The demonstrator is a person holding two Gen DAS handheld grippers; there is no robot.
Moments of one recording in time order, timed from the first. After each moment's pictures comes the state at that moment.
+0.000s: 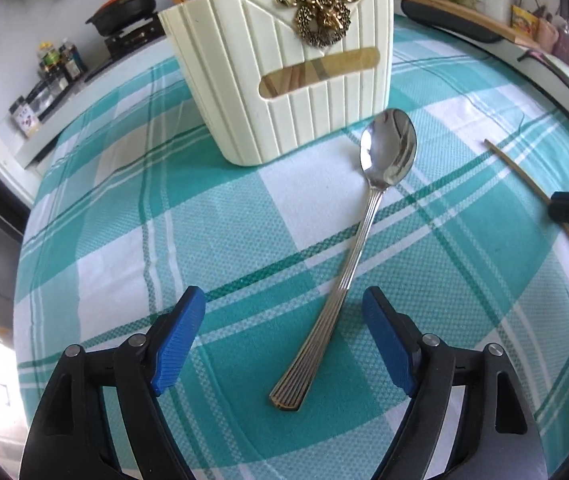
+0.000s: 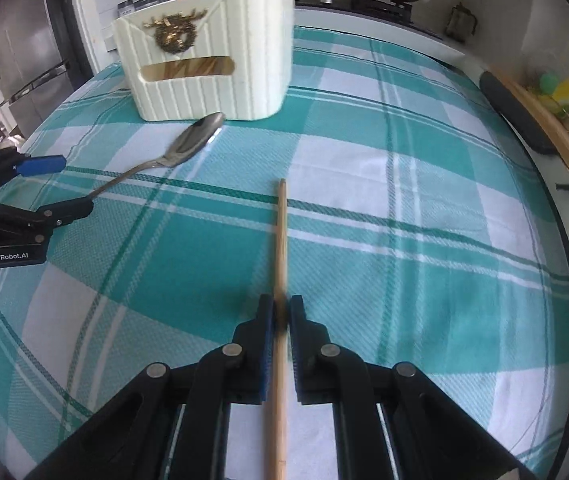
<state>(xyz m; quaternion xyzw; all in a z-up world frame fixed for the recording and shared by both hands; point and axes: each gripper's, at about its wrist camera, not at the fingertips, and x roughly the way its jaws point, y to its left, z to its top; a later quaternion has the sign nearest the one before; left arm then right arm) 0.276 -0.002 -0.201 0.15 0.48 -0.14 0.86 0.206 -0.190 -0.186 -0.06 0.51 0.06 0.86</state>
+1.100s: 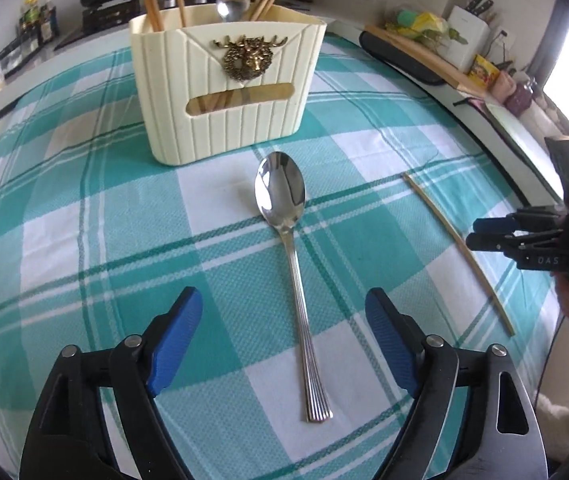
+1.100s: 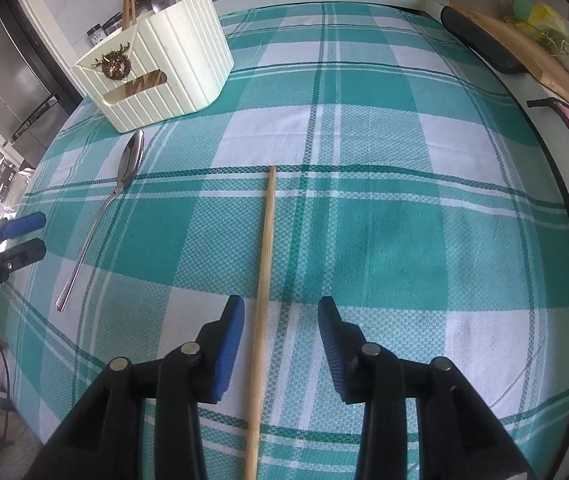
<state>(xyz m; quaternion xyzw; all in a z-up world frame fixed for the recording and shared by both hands) 0.247 -0.022 -0.165 0.04 0.49 -0.22 0.84 0.203 -0.240 -0.174 0.00 0.57 0.09 0.82</state>
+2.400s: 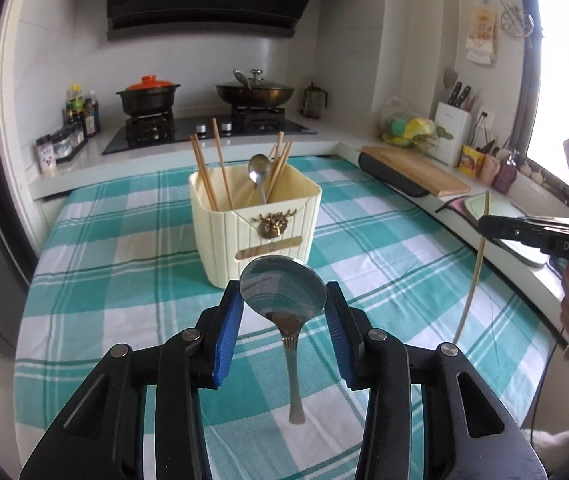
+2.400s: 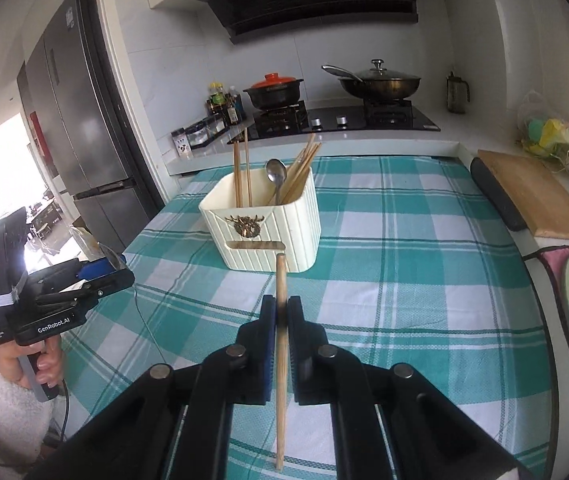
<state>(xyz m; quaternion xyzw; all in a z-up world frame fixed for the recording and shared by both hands) 0.194 0.022 -0.057 0.00 0.30 -0.19 0.93 0.158 -0.198 -0.026 0.02 0.34 0.16 0.93</state>
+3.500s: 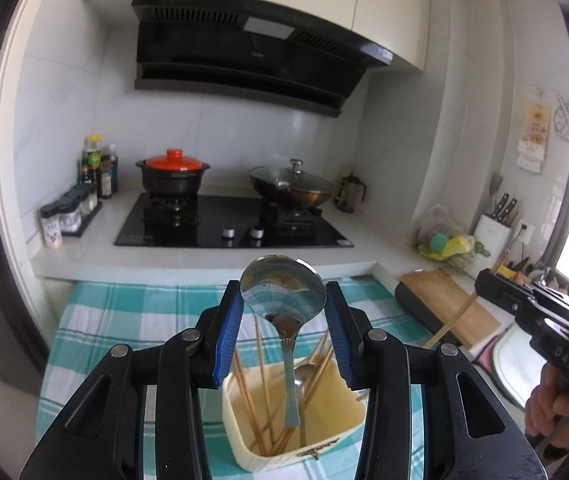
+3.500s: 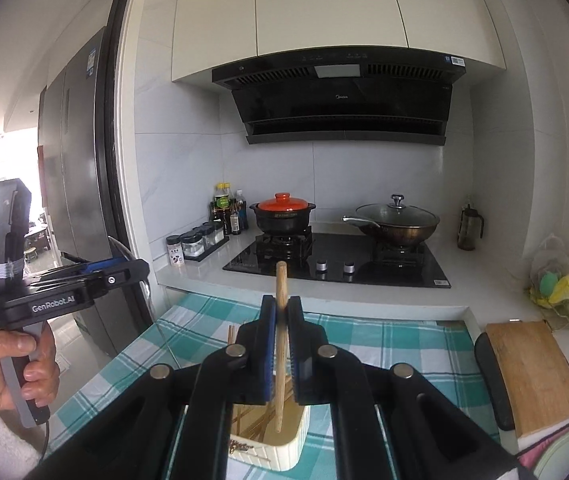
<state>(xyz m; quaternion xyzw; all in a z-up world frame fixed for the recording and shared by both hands) 0.375 0.035 0.049 -0.07 0.22 -0.15 0.96 0.308 -0.136 0.093 -0.05 0.17 0.16 0.97</state>
